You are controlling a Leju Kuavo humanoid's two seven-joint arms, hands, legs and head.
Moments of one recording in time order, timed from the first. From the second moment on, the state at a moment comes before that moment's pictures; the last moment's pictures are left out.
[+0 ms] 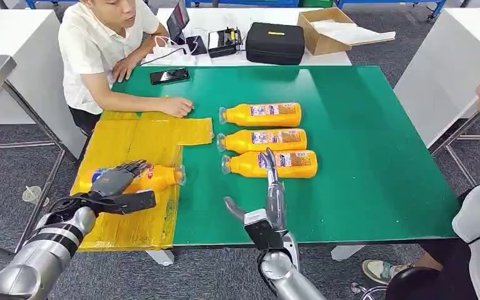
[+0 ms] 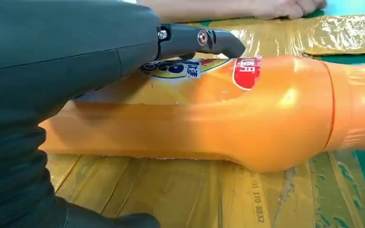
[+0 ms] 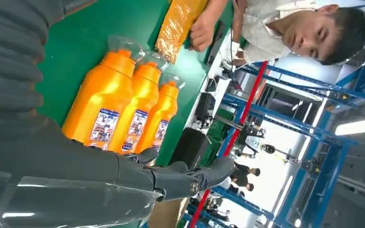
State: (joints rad) left arm -0.65 0.12 -0.34 -0.49 -1.08 -0.03 -0.36; right arm -0.16 0.12 0.58 -1.14 0.27 -0.54 -0.70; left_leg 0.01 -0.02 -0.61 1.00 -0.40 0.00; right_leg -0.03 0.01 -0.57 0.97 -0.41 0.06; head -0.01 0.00
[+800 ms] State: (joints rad) left arm -0.22 0.02 -0.36 -1.11 -0.68 0.19 -0.37; right arm -0.13 0.10 0.57 -1.14 0.32 -0.58 -0.70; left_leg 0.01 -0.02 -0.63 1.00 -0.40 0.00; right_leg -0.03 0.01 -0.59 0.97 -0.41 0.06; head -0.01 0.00
